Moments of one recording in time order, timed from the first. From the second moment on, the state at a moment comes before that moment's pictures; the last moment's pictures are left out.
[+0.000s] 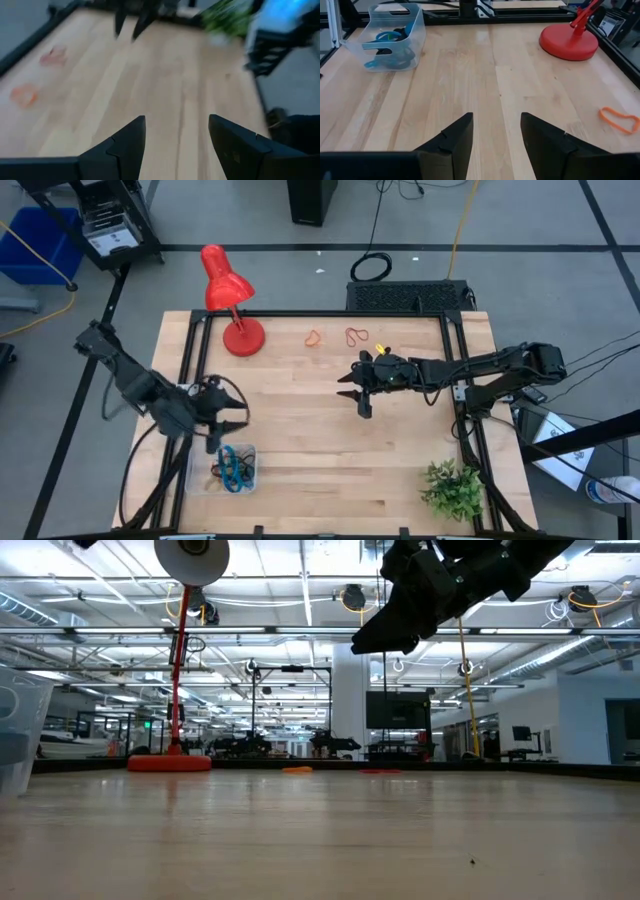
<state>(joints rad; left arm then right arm) -0.67 0.89 0.95 -0.73 -0.59 -0.60 -0.05 1.38 0.76 0.15 0.00 0.02</state>
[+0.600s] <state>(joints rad) -0.59 0.67 0.93 -0.61 -0.44 -0.22 -0.05 1.38 0.76 0.15 0.00 0.03</state>
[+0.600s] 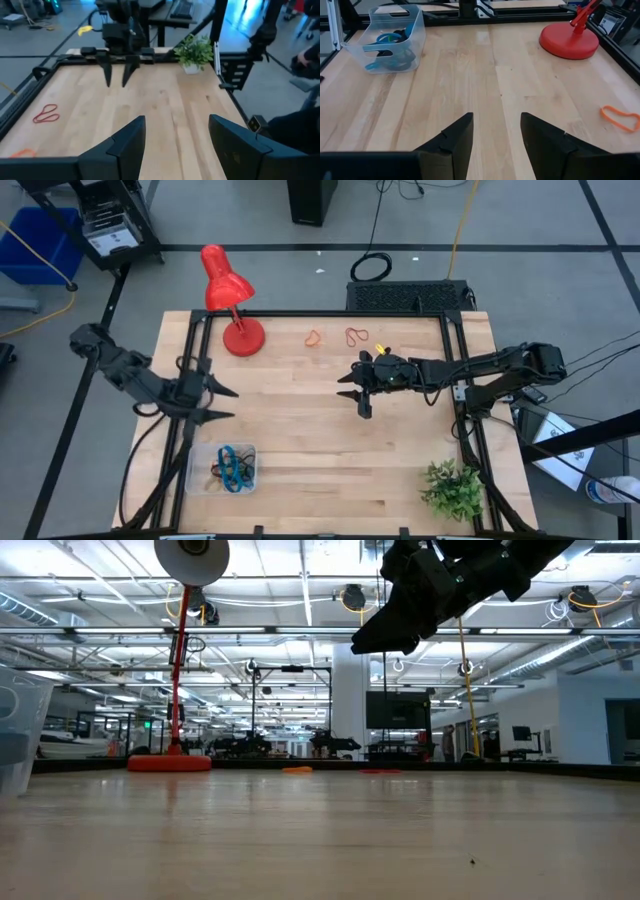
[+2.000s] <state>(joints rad) -0.48 0.11 0.20 -0.02 -0.44 -0.03 -0.28 1.38 1.04 -0.38 0.16 0.09</state>
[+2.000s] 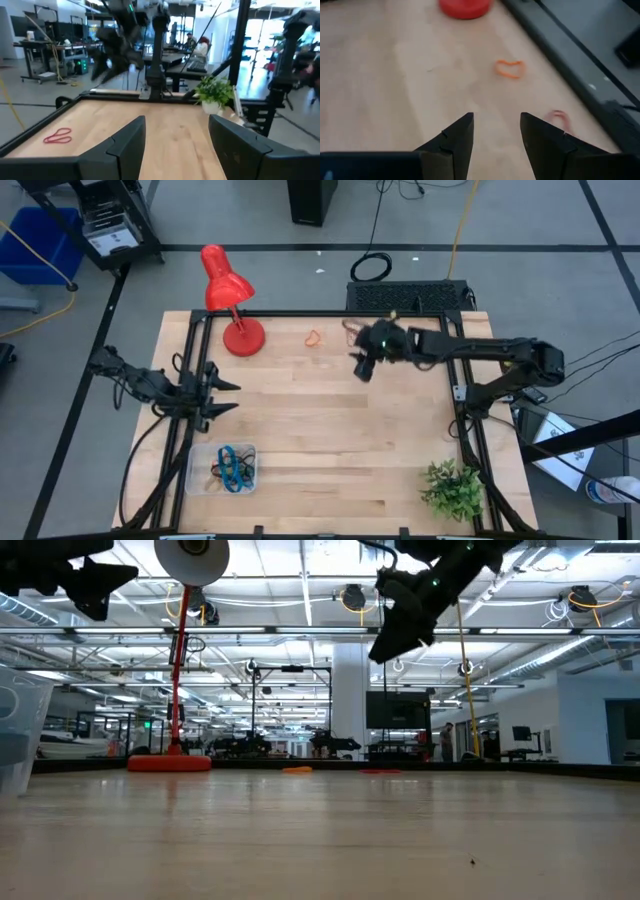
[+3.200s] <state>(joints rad) -0.47 0.11 0.20 -0.03 -0.45 -0.01 -0.66 1.91 1.41 -0.69 0.02 -0.07</state>
